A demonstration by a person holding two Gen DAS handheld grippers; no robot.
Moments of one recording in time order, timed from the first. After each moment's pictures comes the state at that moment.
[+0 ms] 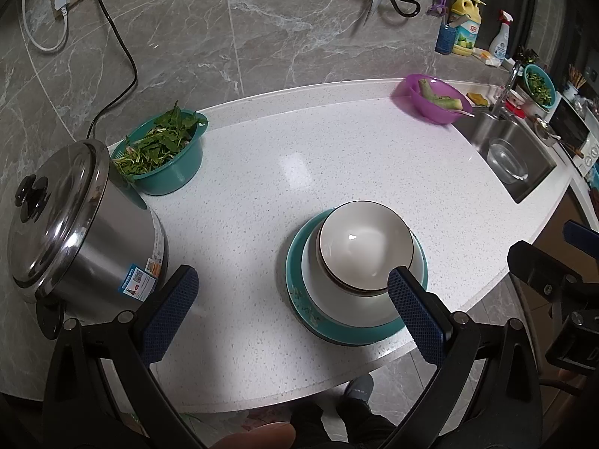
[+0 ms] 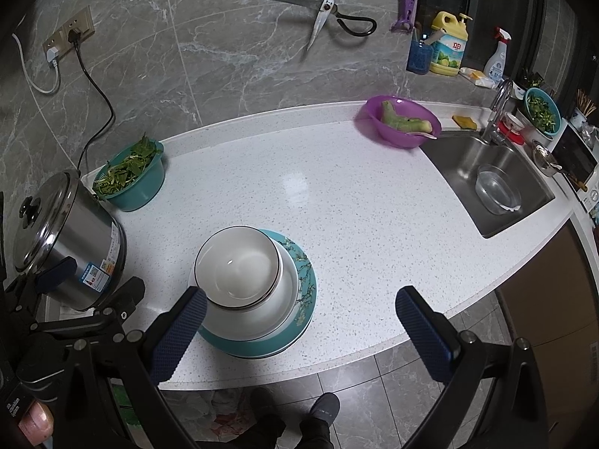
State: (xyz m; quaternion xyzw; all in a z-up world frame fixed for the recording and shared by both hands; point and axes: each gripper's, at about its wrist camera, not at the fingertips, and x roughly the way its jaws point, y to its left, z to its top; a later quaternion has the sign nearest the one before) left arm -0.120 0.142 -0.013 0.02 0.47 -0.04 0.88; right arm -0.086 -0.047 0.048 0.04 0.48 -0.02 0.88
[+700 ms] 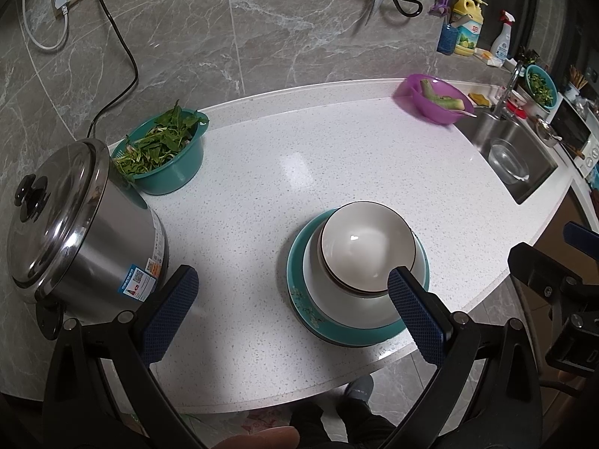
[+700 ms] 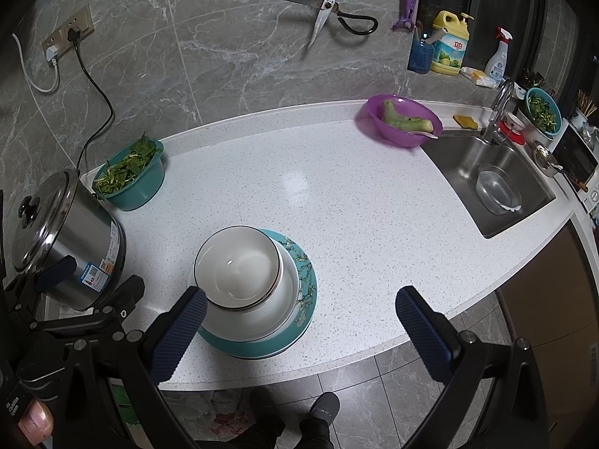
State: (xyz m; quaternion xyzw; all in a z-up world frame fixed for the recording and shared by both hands) left arm -0.118 0.144 -0.014 0.02 0.47 -0.04 0.88; right arm -0.085 -0.047 0.048 0.03 0.48 -0.01 0.88
